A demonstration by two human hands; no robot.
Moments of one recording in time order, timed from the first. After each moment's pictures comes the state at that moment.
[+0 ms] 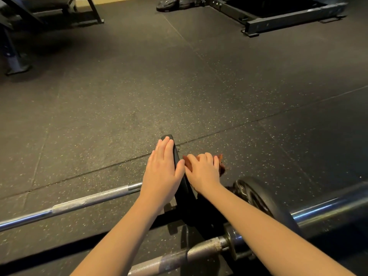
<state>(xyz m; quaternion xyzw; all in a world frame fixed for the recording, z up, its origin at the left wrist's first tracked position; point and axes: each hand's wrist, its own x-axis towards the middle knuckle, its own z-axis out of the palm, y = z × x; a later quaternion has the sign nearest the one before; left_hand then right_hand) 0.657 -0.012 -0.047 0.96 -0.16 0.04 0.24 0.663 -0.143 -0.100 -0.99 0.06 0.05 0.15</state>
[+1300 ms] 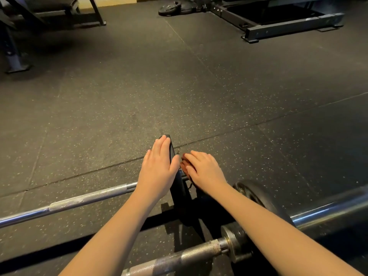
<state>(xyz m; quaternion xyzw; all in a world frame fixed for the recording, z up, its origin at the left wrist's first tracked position) 0.671 -0.004 -0.039 0.95 -0.14 0.01 0.26 0.672 -0.165 -0.113 -0.98 -0.08 -0.05 0.19</state>
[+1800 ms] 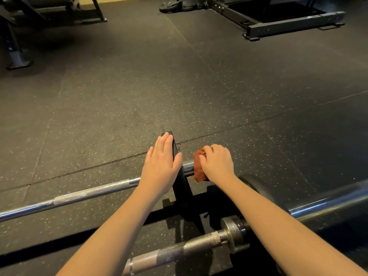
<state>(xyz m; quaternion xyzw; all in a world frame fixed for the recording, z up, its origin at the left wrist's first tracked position) 0.661 -0.001 -0.040 0.96 -0.15 0.00 0.25 0.670 -0.180 -0.102 -0.99 0.05 -0.03 0.13</state>
